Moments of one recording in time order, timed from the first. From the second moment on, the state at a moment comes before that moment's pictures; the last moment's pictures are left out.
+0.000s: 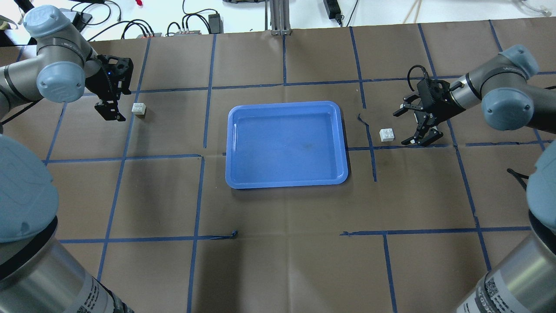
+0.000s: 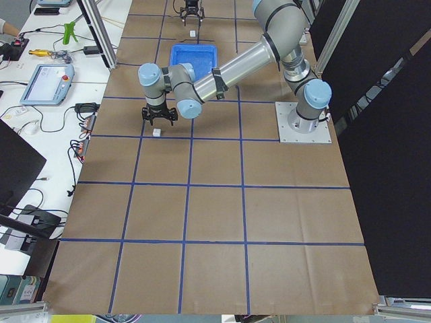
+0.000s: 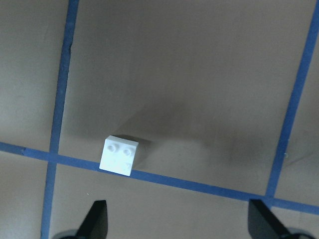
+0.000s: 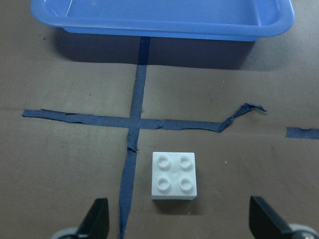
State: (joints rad) left arm -1.24 -2.15 -1.50 -1.07 1.55 1.90; right arm 1.18 -1.07 1.79 -2.02 -1.02 -2.12
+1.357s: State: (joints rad) left arm -1.25 -2.26 -1.48 -0.98 1.52 1.95; right arm 1.19 -1.04 1.79 -2.02 -0.98 -2.12
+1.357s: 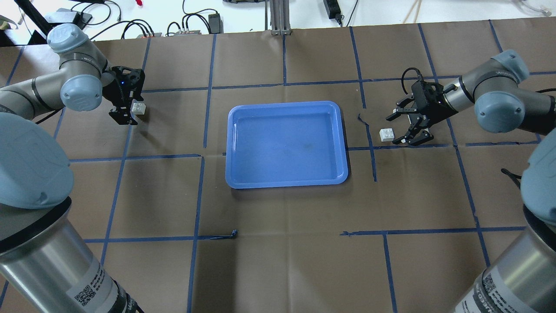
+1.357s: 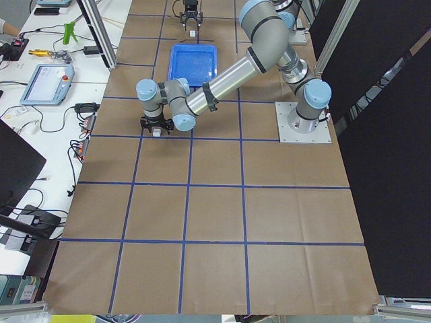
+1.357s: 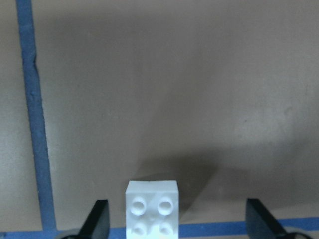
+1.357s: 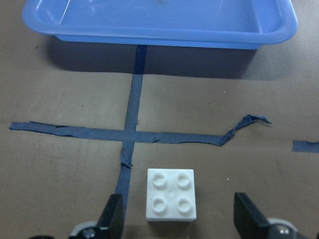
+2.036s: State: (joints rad) left arm -1.25 -2.23 -1.47 -0.96 1.52 1.95; right arm 1.19 -1.04 1.79 -2.04 -0.98 -2.13
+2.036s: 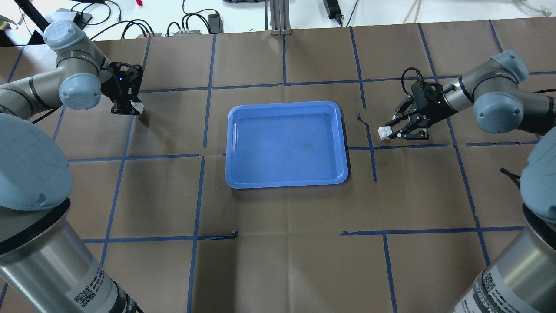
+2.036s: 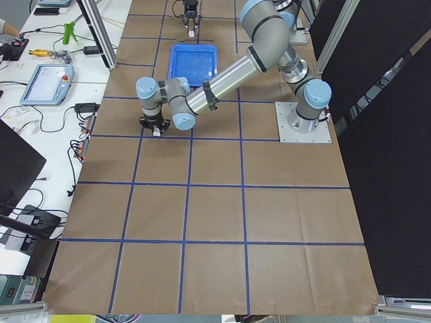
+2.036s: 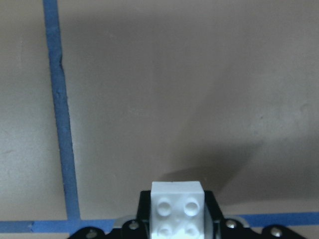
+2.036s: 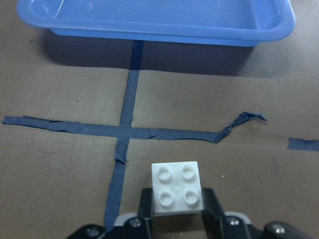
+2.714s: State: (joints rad) left arm -1.52 -2.03 -1.53 -1.12 1.53 1.79; right arm 1.19 -1.06 1.75 -2.03 -0.98 -2.11
